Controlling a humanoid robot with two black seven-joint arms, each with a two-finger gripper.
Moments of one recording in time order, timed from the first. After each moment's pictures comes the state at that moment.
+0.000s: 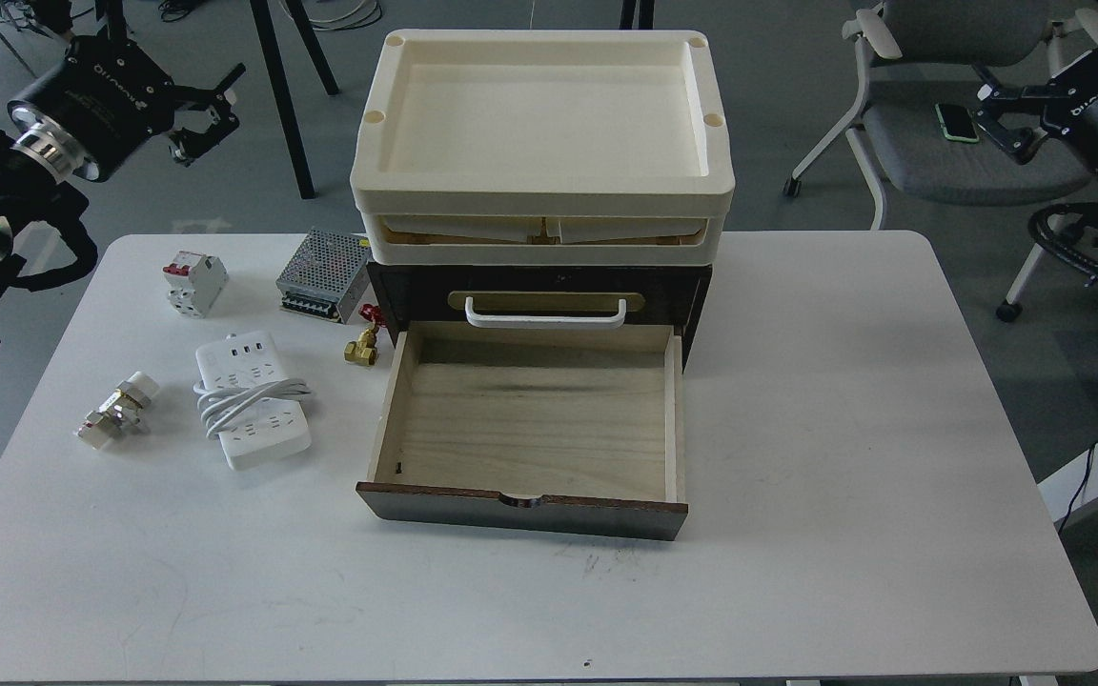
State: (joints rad) left arm -0.88 0.58 -0.80 -0.74 -0.27 -0.49 0.09; right arm 0.93 -0.58 0.86 0.57 0.33 0.49 -0.11
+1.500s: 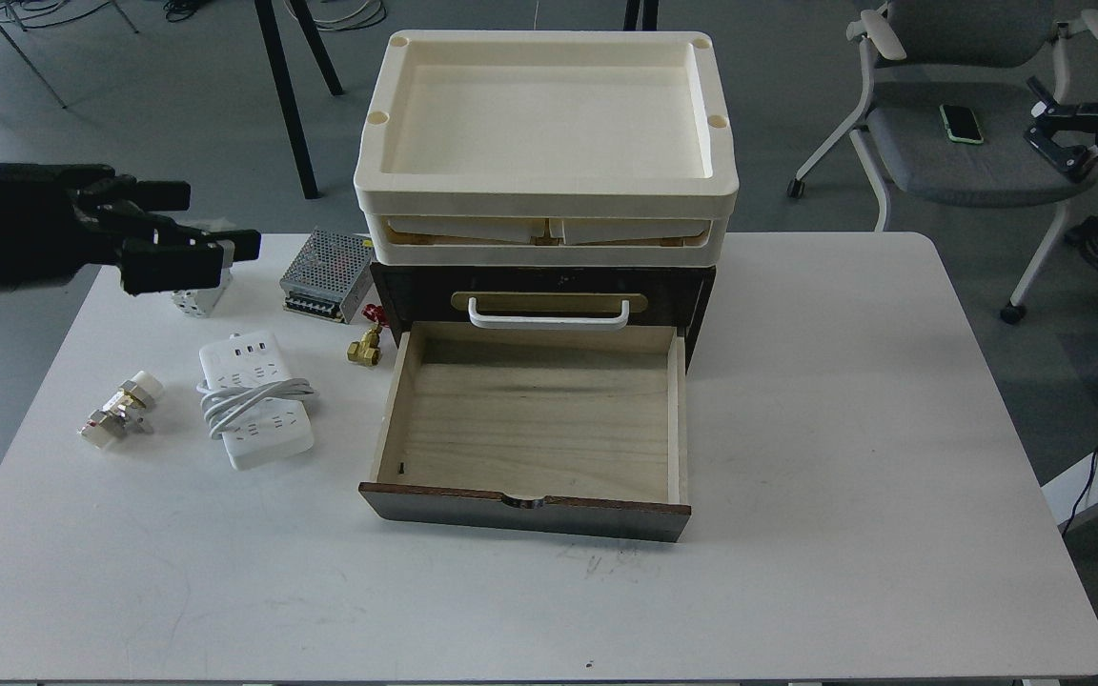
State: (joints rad) left arm -0.89 1.17 -0.51 -1.56 1.84 -0.49 -0.37; right arm 0.85 -0.65 0.87 0.57 0.33 0.49 -0.11
